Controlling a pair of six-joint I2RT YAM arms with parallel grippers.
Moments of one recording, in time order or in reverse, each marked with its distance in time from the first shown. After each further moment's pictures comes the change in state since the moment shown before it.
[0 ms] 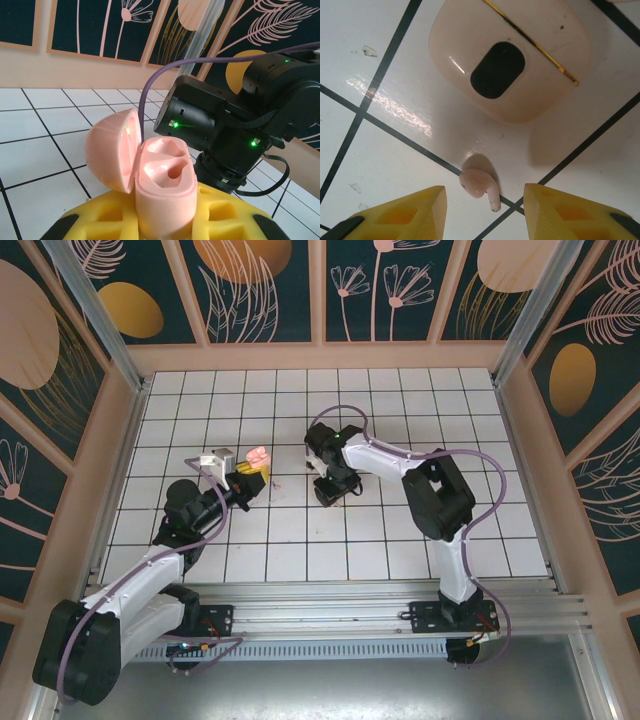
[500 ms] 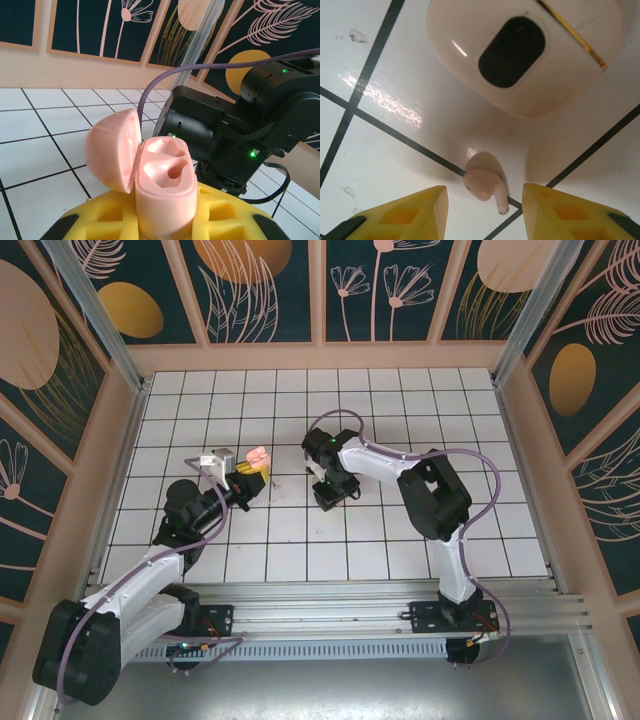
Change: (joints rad) left arm 0.000 0.000 0.000 0.000 0.000 0.000; right arm 0.018 0.007 -0.023 0.008 0.014 0.026
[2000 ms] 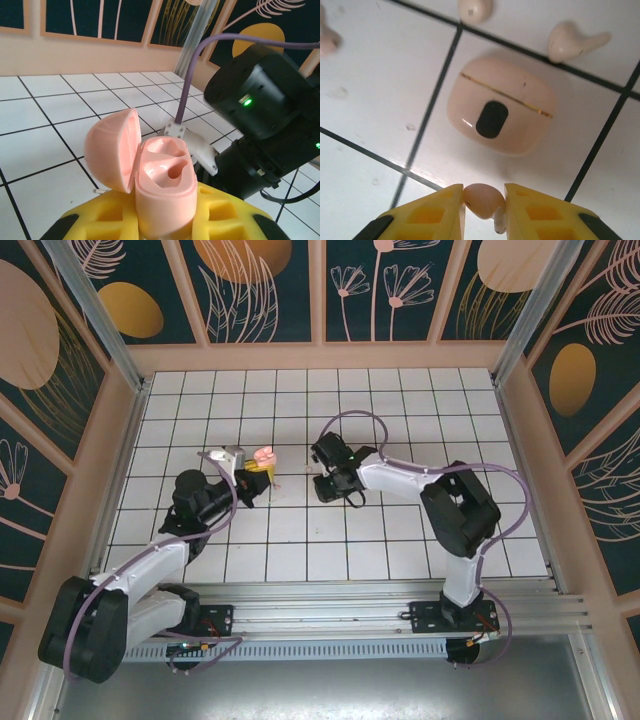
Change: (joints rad) left arm 0.000 0.132 0.054 -0.016 0.036 0.092; right arm 0.004 -0.225 -0.303 0.472 0.017 0.265
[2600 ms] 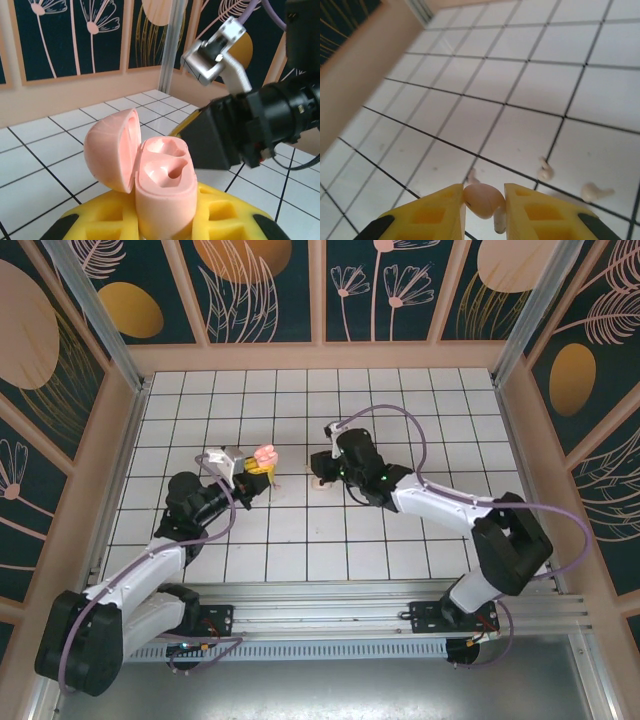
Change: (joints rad) left arm 0.000 -0.092 0.003 0.020 0.071 0.140; right arm 0.003 -0.367 -0.300 0.633 -0.014 0.079
